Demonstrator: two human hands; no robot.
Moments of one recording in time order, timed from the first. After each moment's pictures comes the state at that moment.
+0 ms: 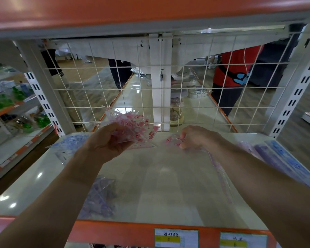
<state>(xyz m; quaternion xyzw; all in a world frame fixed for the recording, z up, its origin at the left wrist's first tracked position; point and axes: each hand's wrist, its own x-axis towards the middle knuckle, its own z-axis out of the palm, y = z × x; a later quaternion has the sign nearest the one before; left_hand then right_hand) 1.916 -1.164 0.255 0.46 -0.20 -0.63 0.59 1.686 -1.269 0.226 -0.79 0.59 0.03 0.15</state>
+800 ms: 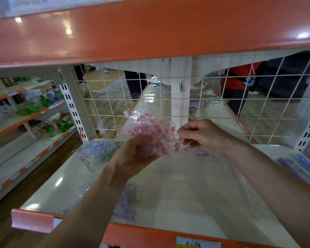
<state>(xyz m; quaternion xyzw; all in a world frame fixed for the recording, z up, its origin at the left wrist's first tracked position) 1.907 -1.146 0.245 0.35 -0.25 -0.68 0.59 1.706 -1.219 0.273 -0.70 0.39 -0.30 0.52</state>
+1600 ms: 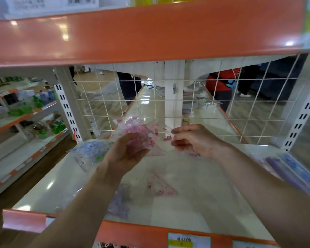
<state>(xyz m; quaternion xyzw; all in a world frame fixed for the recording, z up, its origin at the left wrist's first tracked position) 1.913 -1.149 0.246 0.37 -0.19 -0.66 0.63 1.712 -1.208 0.274 -0.56 0.42 -0.33 0.63</state>
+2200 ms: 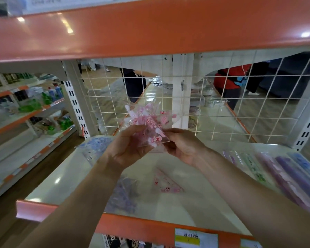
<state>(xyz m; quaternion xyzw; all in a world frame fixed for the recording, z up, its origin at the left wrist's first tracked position) 1.918 -1.141 0.257 0.35 -0.27 -0.67 0.60 1.764 -1.188 0.258 -0.47 0.38 -0.36 0.72</state>
